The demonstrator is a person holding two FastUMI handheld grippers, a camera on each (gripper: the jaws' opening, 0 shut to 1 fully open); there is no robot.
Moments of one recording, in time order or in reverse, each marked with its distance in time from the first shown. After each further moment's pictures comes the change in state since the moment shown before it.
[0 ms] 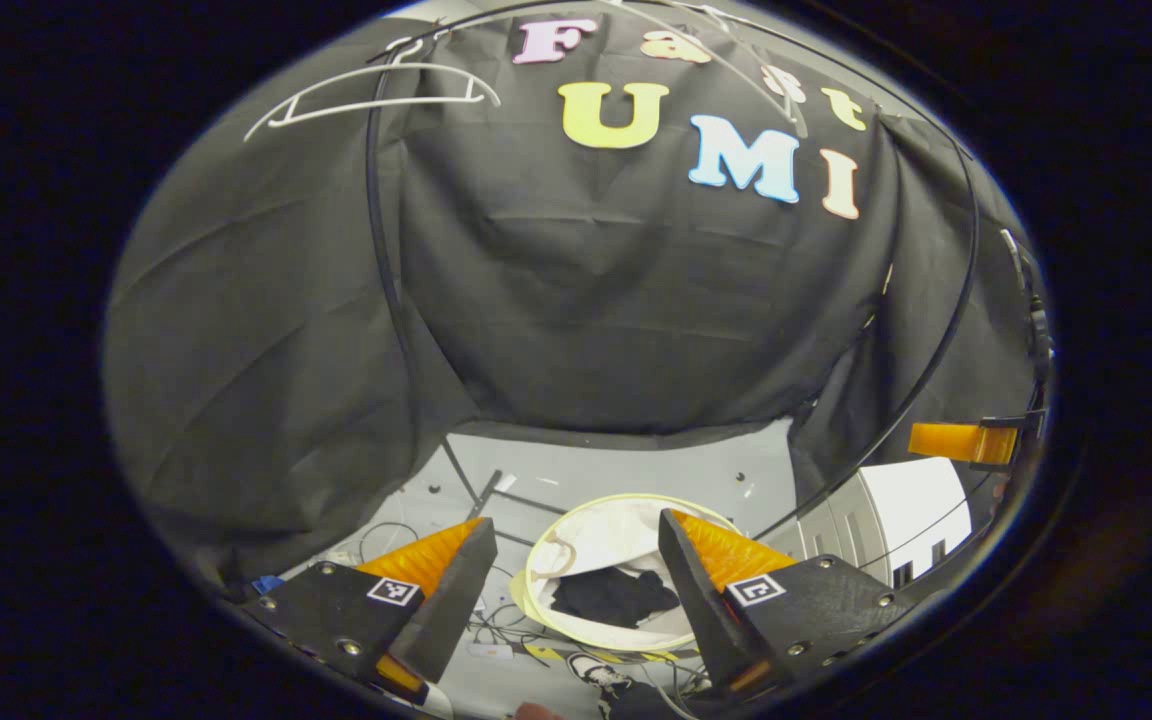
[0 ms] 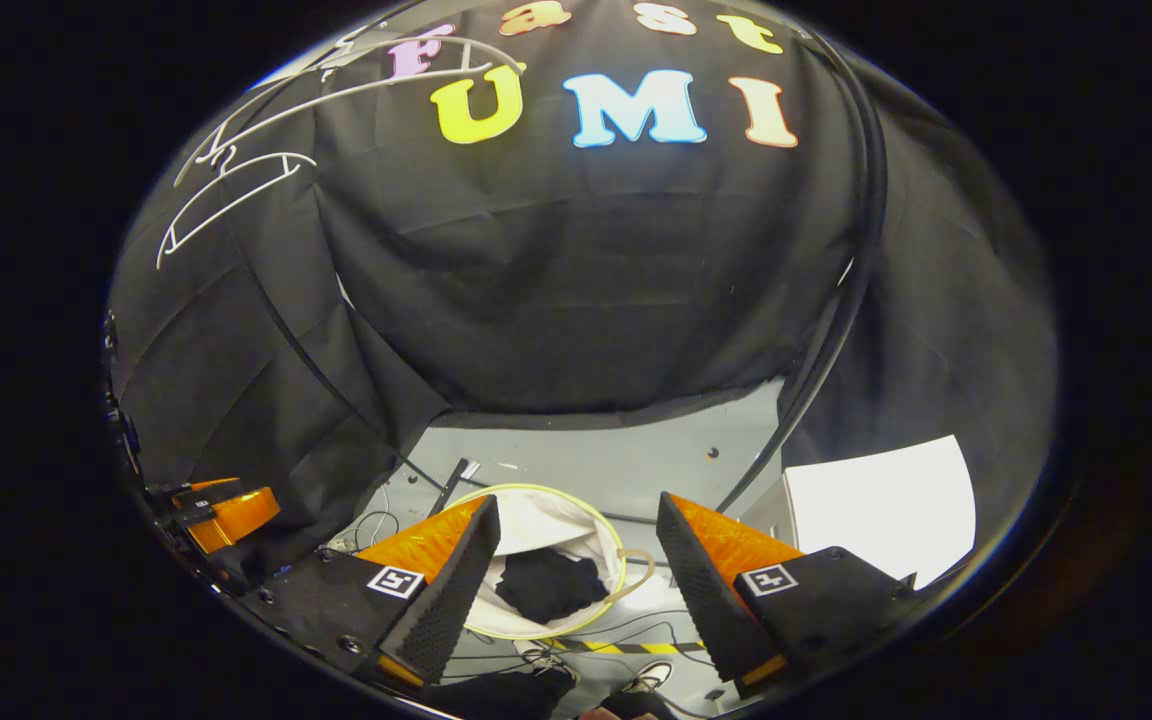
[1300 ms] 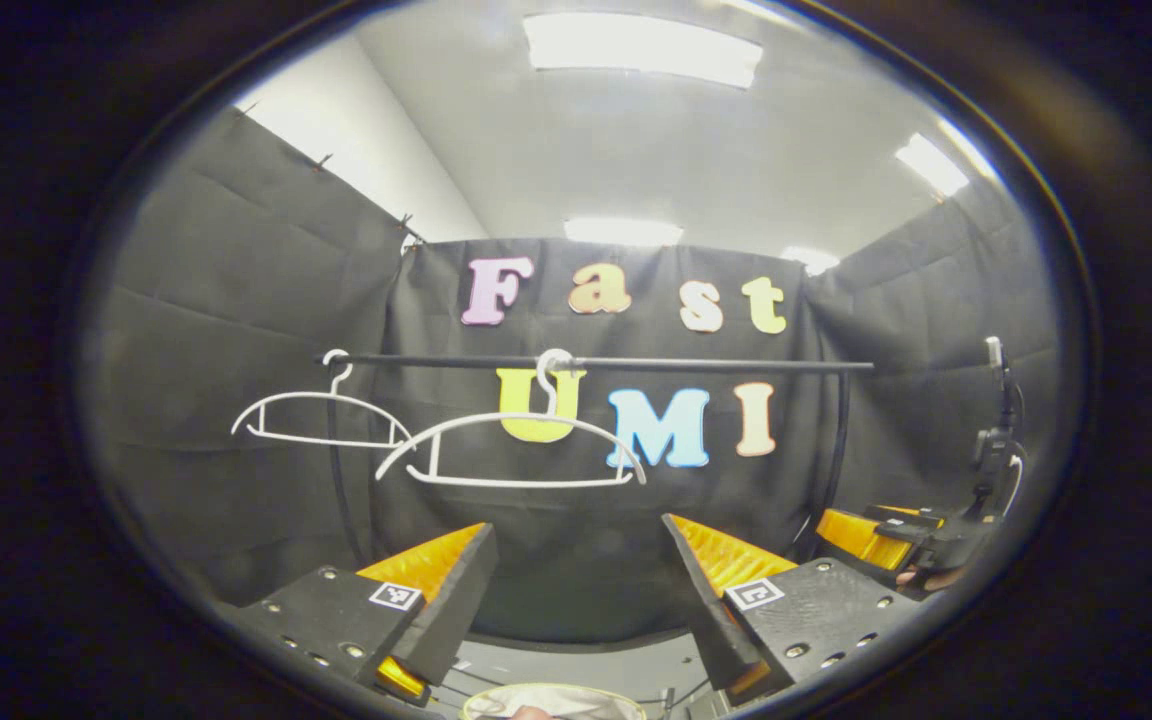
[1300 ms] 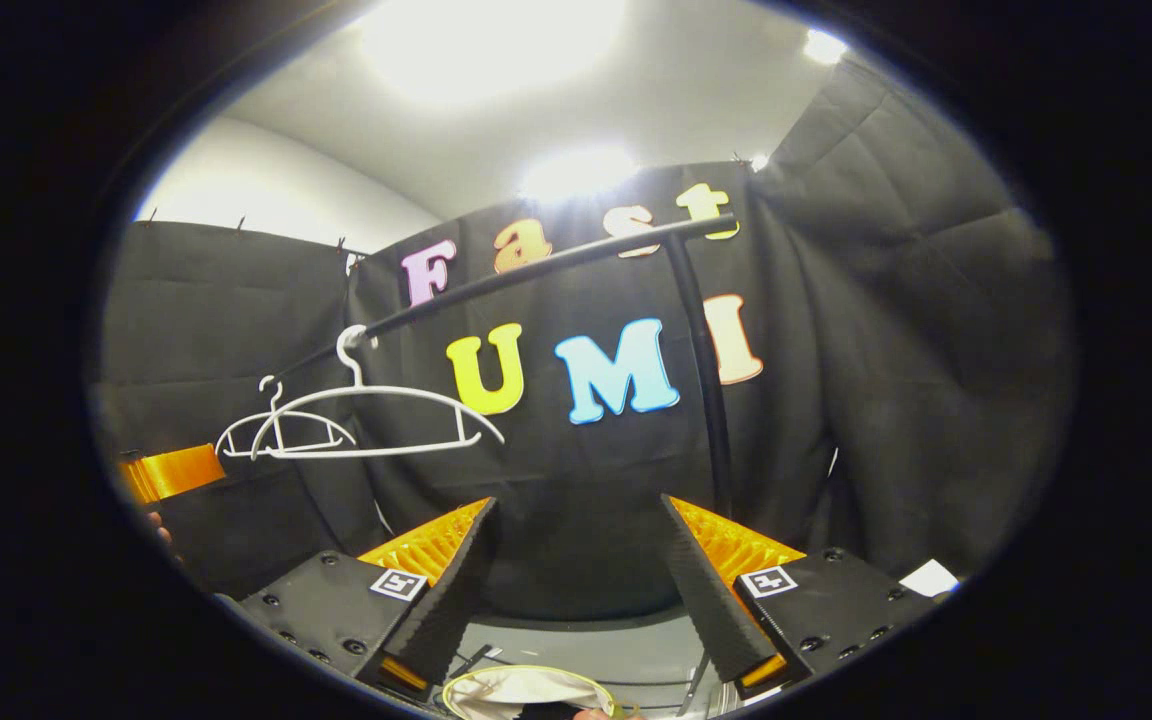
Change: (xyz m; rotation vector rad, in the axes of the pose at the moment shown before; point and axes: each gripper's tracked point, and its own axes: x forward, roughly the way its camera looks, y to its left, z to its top) left arm -0.258 -0.171 0.332 0.001 -0.732 -0.078; right arm -0.213 -0.072 0.234 0.084 -0.723 0.056
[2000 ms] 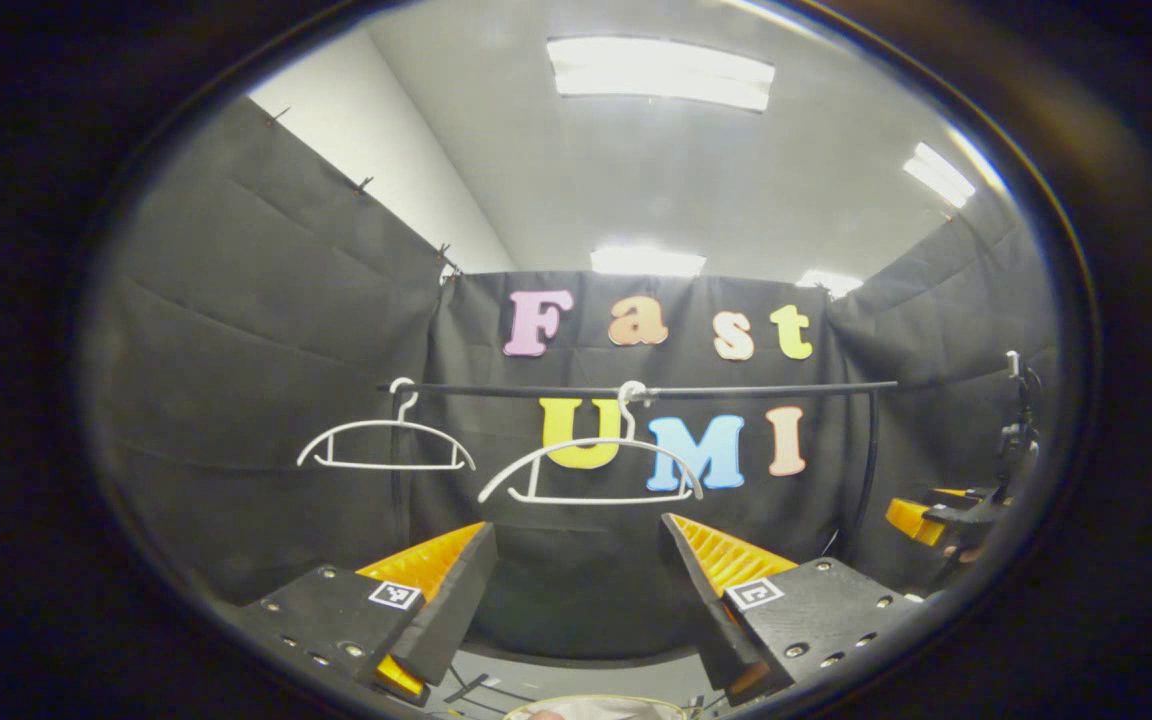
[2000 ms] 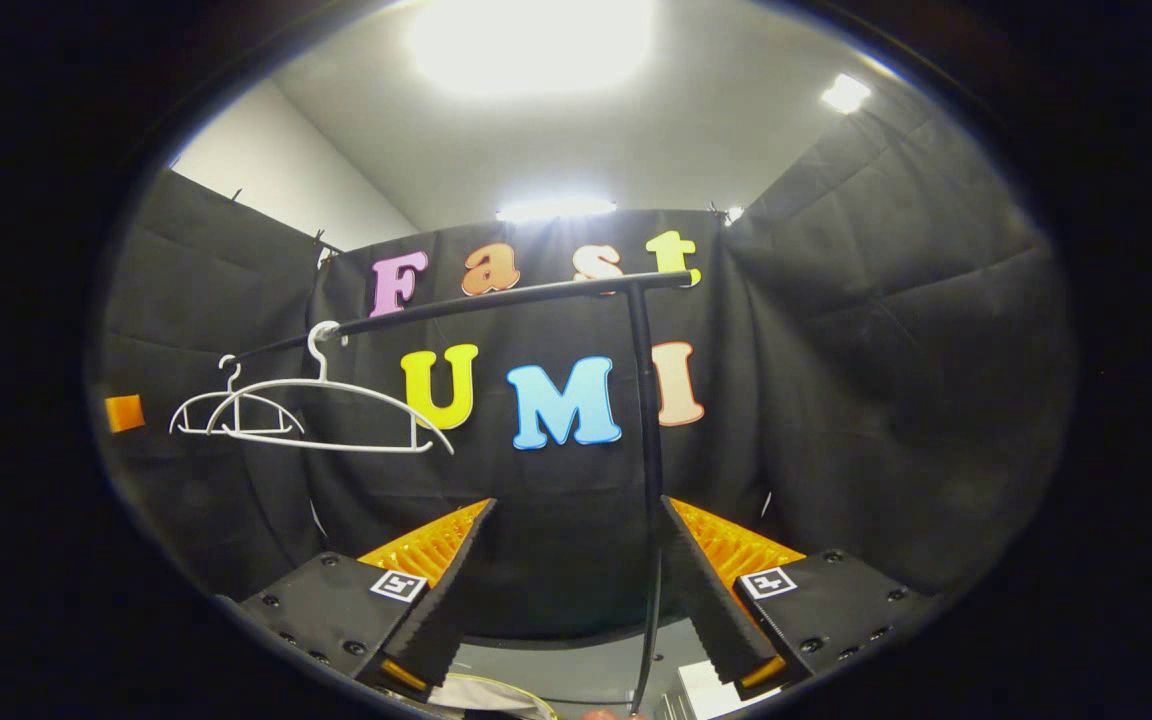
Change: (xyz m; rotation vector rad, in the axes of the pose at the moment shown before) left arm -0.061 0.091 0.013 0.034 -0.118 0.068; right arm -0.032 -0.017 -0.025 -0.125 -0.045 -0.144
